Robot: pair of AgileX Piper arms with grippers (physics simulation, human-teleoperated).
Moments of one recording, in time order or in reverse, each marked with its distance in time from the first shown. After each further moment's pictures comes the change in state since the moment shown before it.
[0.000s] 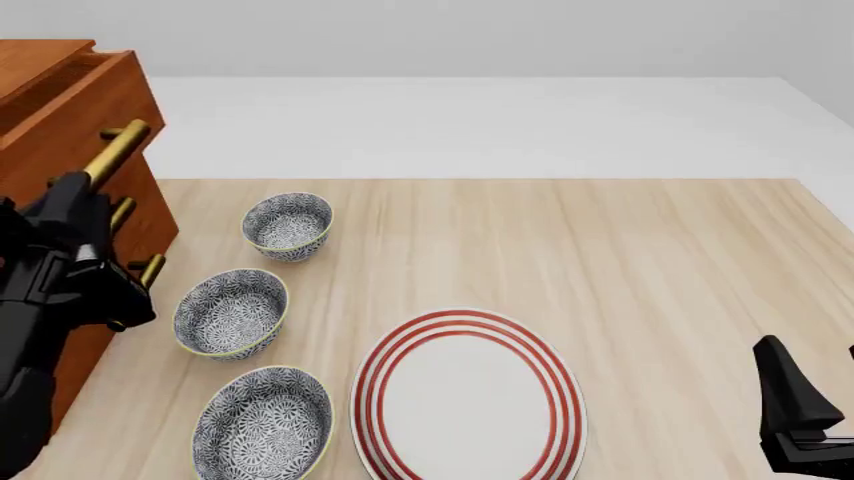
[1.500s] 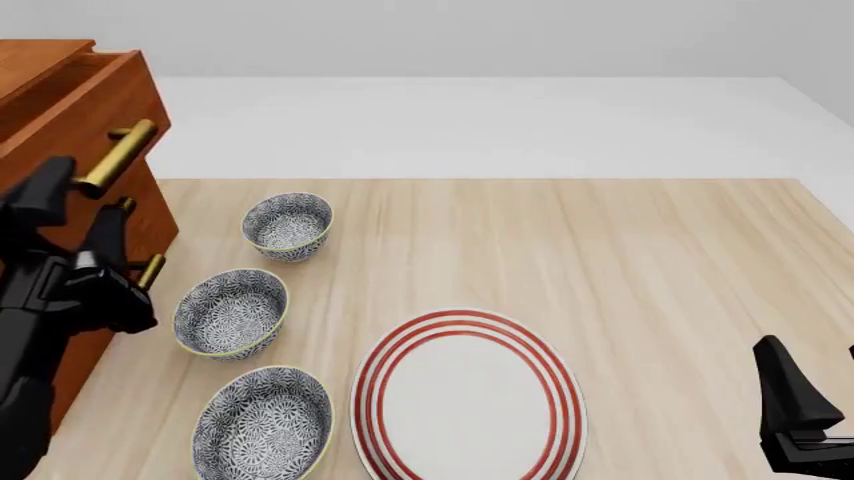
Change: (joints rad) left arm -0.024 -0.033 0.023 -0.006 0.000; right arm 0.000 0.000 0.000 0.000 0.000
